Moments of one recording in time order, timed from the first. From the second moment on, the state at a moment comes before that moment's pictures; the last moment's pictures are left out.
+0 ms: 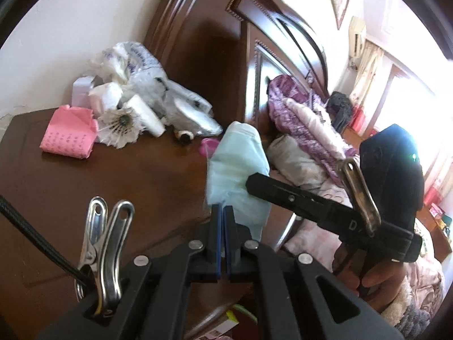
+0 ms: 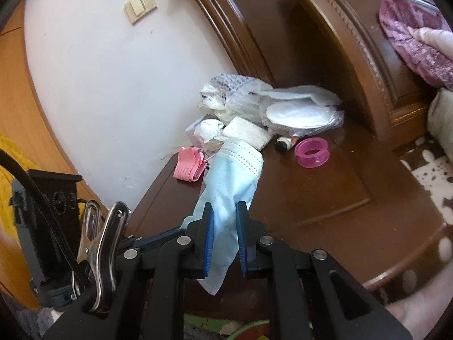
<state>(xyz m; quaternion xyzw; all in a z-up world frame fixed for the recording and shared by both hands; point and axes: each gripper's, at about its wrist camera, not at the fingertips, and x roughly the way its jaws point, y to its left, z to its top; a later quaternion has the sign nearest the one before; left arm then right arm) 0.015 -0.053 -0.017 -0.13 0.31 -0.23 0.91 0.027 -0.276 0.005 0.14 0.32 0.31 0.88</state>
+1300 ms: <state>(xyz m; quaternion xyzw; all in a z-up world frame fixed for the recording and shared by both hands) -0.076 -0.169 -0.069 0.02 0.38 -0.28 0.88 -0.087 -0.352 -0.050 0.14 0.40 0.26 0.87</state>
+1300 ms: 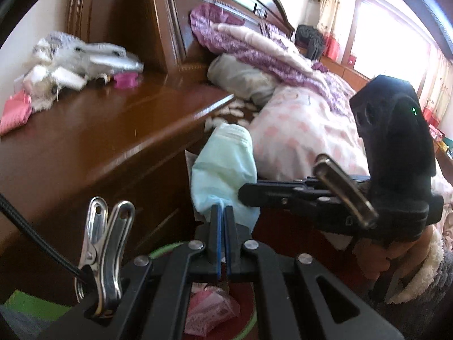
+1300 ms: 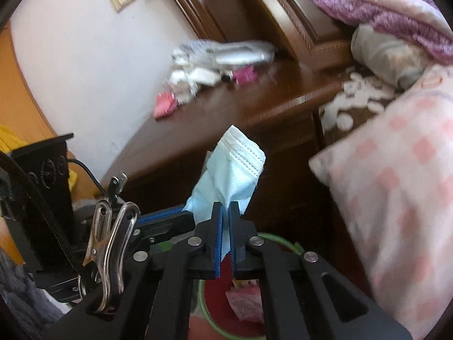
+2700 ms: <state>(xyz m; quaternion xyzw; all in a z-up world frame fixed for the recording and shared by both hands) -0.044 -0.151 -0.234 0.01 0.57 -0.19 0.80 -0.076 -0.324 -0.237 0.07 0.64 0.19 0.74</state>
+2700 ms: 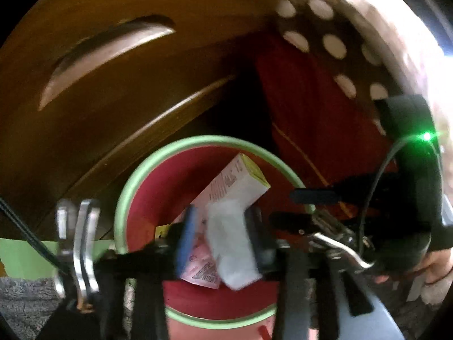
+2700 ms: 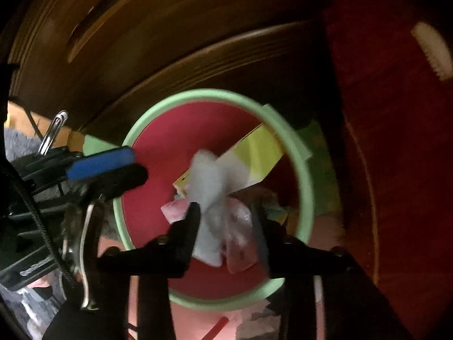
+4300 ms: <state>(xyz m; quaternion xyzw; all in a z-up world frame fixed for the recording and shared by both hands) -0.064 -0.147 -0.144 -0.04 0.51 -0.28 0.81 -0.090 -0.343 -0.100 0.07 0.51 0.23 0.83</state>
